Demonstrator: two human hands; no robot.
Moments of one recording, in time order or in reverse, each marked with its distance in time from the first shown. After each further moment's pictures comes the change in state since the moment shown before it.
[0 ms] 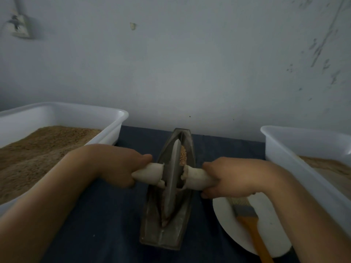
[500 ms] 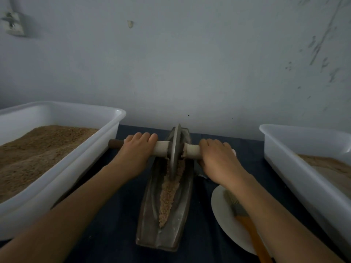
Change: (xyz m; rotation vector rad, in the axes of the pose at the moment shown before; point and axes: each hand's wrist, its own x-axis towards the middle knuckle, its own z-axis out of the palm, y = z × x) left_hand 0.077 -0.015 0.035 0.119 0.821 -0.125; right_hand 0.063 0.028 0.036 -0.261 0.695 0.180
